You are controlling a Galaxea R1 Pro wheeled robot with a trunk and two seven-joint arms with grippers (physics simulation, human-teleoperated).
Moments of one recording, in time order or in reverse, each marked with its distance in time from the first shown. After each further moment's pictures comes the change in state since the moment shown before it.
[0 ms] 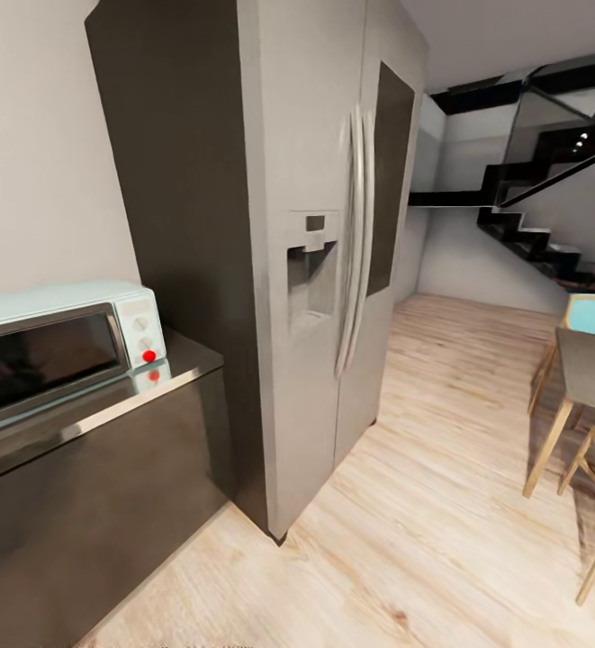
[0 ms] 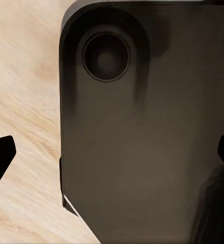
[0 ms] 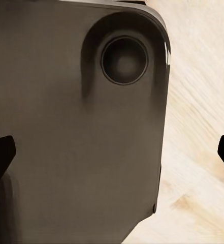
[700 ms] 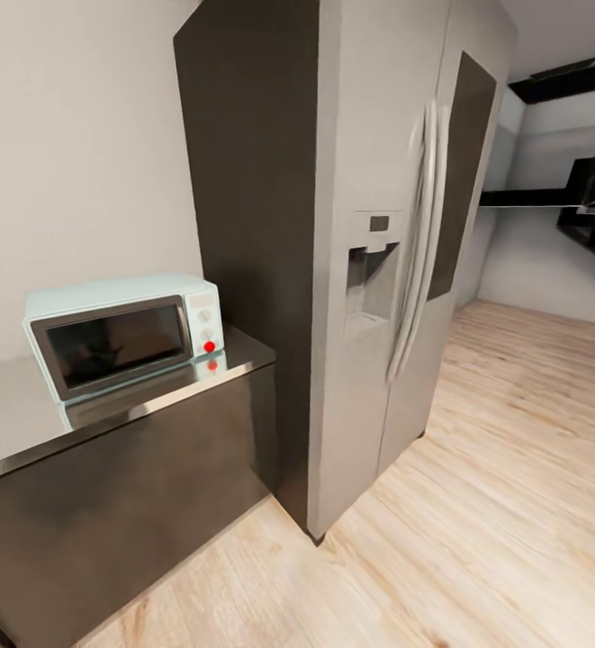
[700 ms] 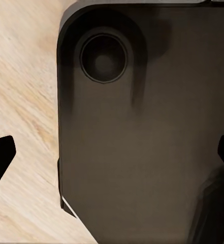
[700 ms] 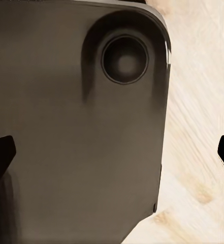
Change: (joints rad) left arm 0.000 -0.003 0.000 -0.001 0.000 -0.004 0.000; right arm 0.000 0.002 0.001 0.000 -0.001 0.003 -0.003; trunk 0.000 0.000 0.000
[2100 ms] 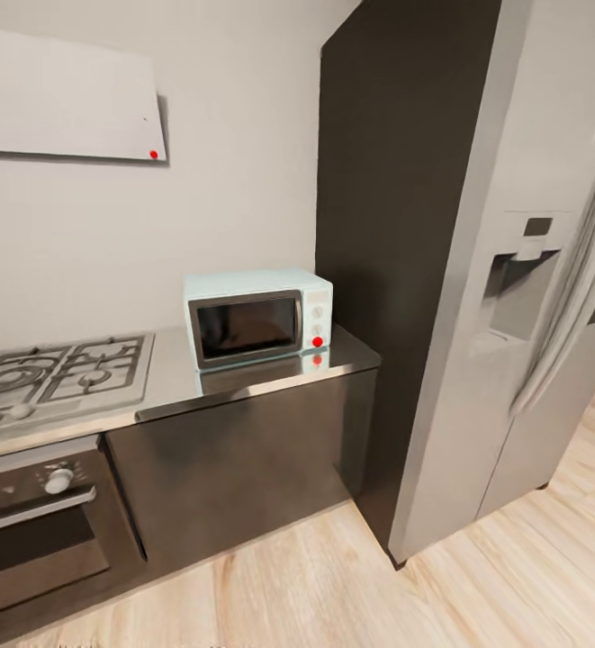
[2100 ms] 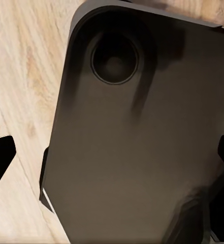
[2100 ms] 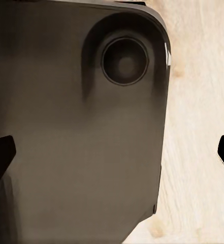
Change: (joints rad) left arm 0.000 0.005 -0.003 -0.002 0.208 -0.001 0.007; right arm 0.000 0.000 0.000 0.000 0.001 -0.004 0.000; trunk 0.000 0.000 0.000
